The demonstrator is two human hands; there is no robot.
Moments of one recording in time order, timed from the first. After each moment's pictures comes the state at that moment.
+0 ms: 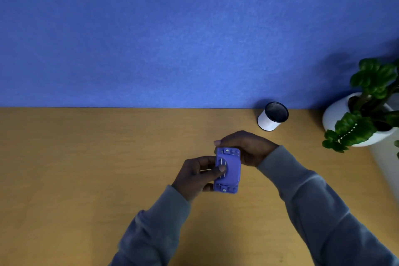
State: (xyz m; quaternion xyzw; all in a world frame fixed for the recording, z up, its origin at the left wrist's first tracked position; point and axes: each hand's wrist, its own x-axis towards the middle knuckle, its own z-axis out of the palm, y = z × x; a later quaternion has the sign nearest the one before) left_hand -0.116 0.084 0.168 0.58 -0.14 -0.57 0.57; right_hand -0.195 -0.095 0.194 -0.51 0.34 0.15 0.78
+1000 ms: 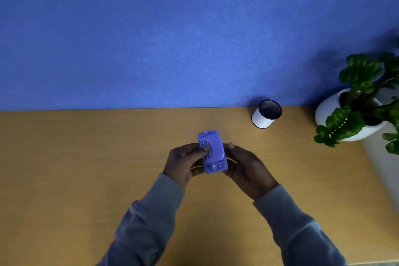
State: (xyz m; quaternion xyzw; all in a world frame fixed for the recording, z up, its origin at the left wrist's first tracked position) left_hand -0.102 0.068 0.176 0.57 -0.02 -0.52 0.63; right_hand -0.244 -0.046 0.149 -0.36 0.35 -0.13 0.86
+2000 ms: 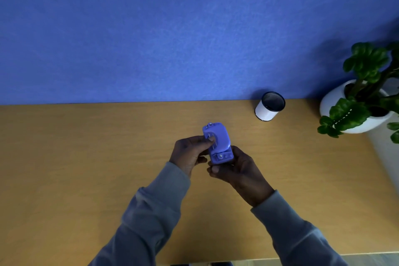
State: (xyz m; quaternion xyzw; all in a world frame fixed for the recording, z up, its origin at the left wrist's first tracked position) left_hand -0.111 0.066 0.177 0.63 -0.03 -0.49 0.61; right_hand -0.261 -0.007 0.147 -0.48 0.29 -0.14 0.82
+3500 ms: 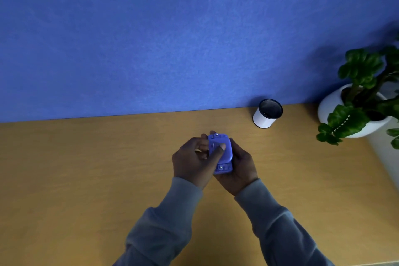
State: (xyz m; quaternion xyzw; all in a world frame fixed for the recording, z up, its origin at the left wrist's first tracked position) left_hand -0.126 0.048 0.199 0.83 -0.21 -0.22 0.46; right_hand -0.208 -0.040 0.135 -0.08 0.29 -0.17 0.94
